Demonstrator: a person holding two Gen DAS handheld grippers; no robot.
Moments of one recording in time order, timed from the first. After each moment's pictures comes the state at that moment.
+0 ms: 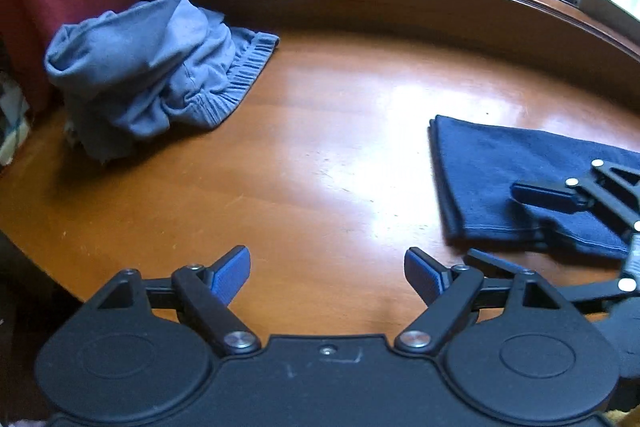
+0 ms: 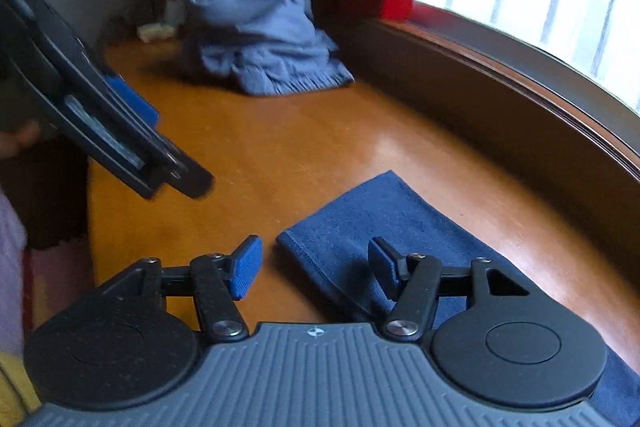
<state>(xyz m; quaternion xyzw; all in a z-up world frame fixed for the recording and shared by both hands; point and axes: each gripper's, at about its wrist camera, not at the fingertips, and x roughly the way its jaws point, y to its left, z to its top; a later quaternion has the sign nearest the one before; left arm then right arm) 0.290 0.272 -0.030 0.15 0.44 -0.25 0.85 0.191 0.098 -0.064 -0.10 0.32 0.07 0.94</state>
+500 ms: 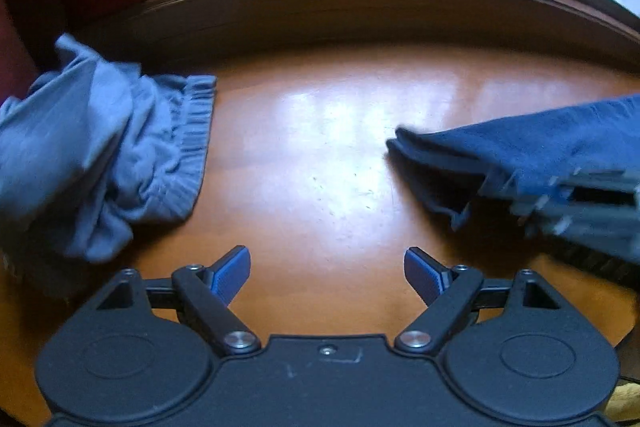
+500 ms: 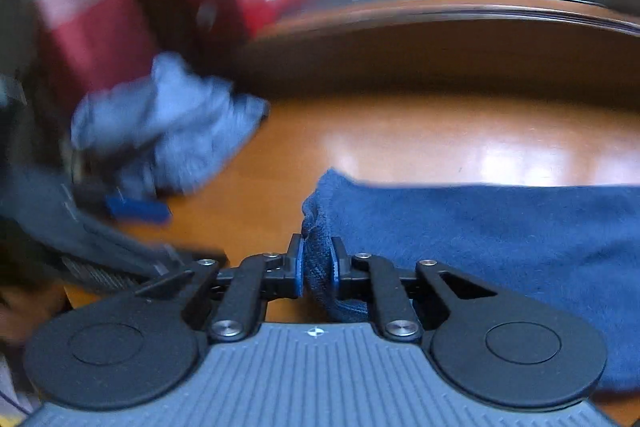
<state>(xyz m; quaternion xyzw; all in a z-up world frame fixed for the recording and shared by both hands) 0.368 0.275 -0.034 0.23 0.40 -0.41 0.78 0.198 0.088 -0.036 0.20 0.27 -0.10 0.94</state>
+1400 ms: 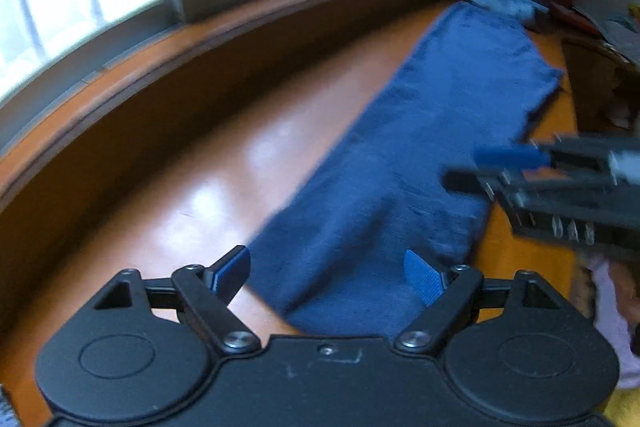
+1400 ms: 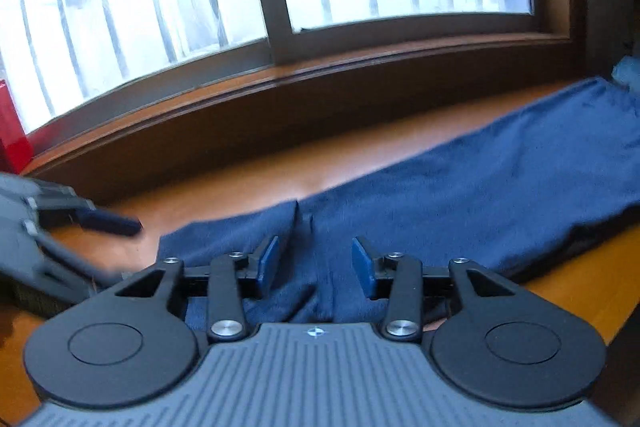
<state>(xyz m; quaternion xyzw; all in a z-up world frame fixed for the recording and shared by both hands) 0.257 0.116 -0.022 0.33 0.26 -0.69 0.59 0.036 0.019 -0.025 0.22 0.19 -0.43 0.86</state>
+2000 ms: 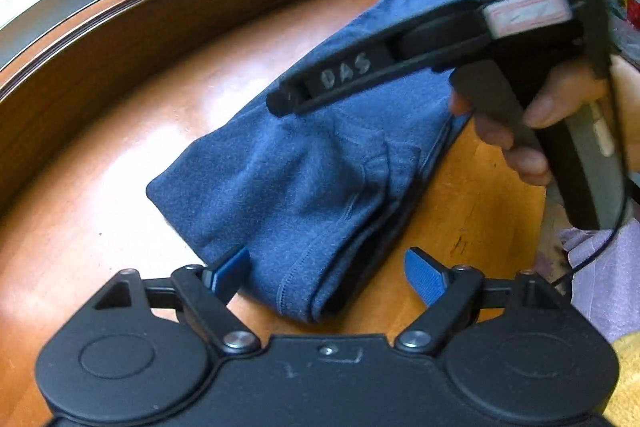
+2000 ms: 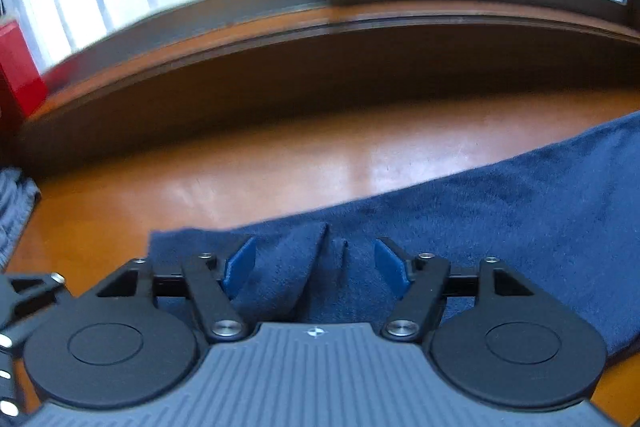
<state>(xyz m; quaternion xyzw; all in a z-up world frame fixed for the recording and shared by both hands) 0.237 0.131 -0.052 0.34 0.30 -0.69 0.57 0.104 -0.046 -0.047 0.21 0.31 -0.33 0.86</state>
